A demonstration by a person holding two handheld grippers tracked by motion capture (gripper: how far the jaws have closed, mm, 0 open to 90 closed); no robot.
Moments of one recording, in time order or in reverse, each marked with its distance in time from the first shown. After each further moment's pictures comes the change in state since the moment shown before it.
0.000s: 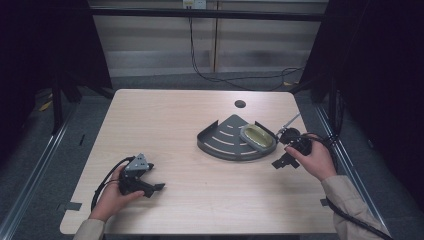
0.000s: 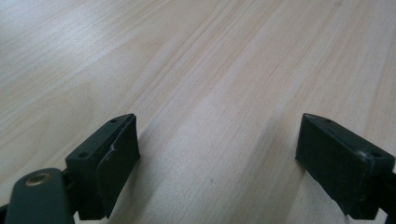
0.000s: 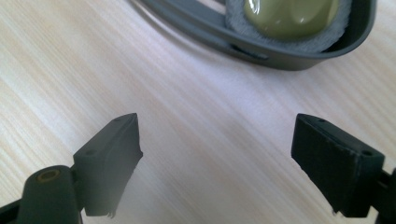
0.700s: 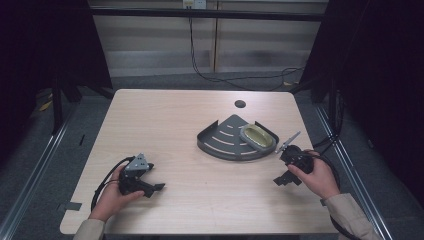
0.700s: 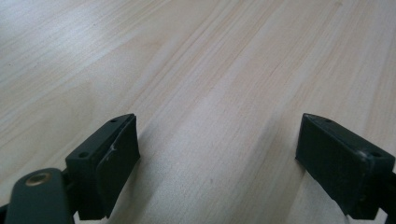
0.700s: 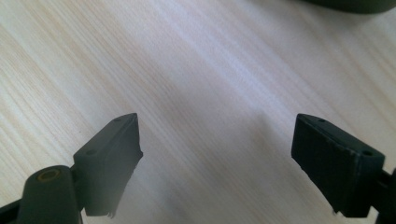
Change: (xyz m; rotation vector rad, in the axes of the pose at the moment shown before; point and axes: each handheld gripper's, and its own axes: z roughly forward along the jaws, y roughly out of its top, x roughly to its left) left arm 0.000 0.000 0.000 0.001 0.000 0.002; right arm 0.022 -0.036 0.022 0.021 0.017 -0.027
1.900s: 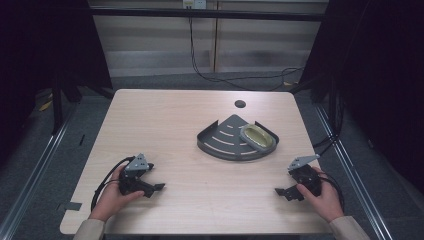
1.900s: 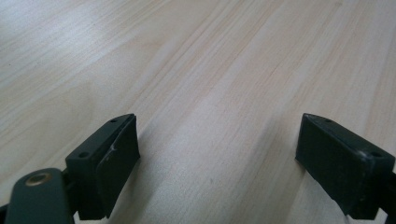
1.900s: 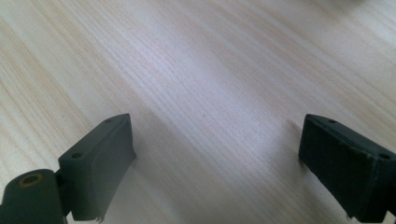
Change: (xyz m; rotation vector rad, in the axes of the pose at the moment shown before) left arm 0.000 0.000 0.000 0.000 0.000 0.000; right arm 0.011 -0.060 0.025 -0.304 -0.043 0.033
